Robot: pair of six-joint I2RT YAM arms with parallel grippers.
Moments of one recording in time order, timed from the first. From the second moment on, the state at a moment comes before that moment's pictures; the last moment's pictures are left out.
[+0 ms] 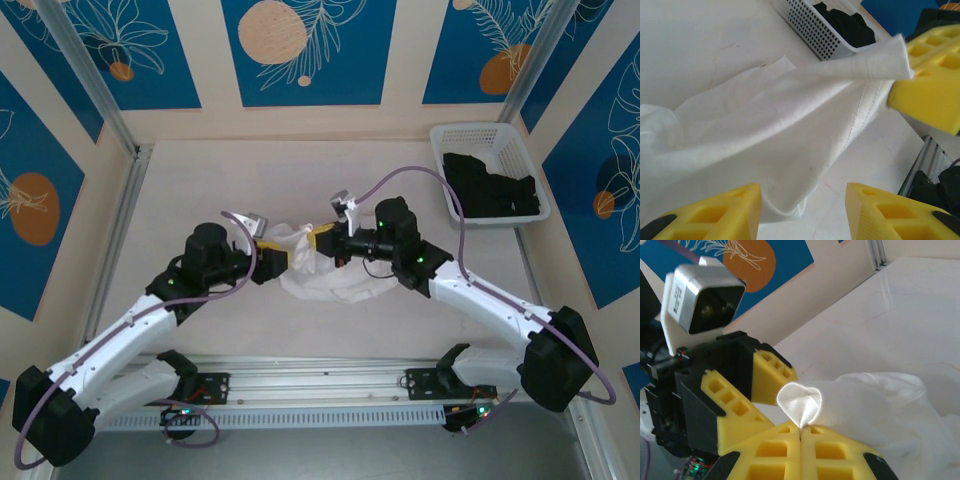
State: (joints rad) left arm -0.58 0.94 0.68 -0.15 0.40 -0.38; right arm 0.68 1.20 0.84 0.10 -0.54 0.36
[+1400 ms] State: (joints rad) left arm -0.55 1.01 0.72 0.01 0.53 -0.48; right arm 0.75 1.24 0.74 0.01 -0.28 0.44
